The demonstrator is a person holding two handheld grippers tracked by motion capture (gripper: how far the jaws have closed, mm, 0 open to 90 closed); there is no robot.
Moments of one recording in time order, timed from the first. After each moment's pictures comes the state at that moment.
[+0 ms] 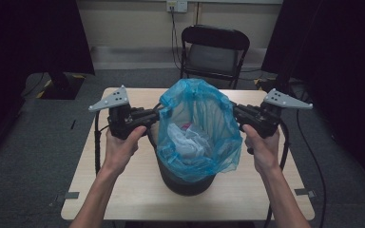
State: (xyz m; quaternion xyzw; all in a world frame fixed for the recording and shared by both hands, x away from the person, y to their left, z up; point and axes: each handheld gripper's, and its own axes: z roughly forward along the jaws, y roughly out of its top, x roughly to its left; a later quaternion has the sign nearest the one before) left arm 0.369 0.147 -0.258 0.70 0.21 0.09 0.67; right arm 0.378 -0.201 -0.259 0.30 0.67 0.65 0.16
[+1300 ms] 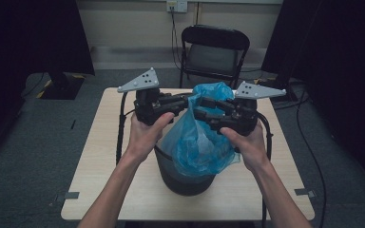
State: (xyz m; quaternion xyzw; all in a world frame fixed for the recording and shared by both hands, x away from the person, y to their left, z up) left arm 0.382 0.091 -0.222 0.71 0.18 0.06 0.68; right arm 0.374 -0.147 -0.234 0.24 0.74 0.62 0.11
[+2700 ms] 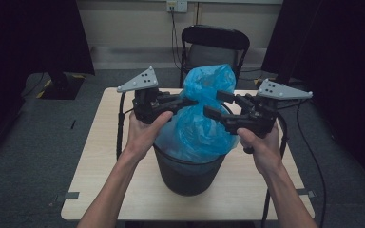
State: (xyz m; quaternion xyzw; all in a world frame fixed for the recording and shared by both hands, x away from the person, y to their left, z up) left arm 0.387 0.100 -0.221 0.70 0.17 0.08 0.68; right arm 0.357 -0.173 -0.217 0.25 0.70 0.65 0.13
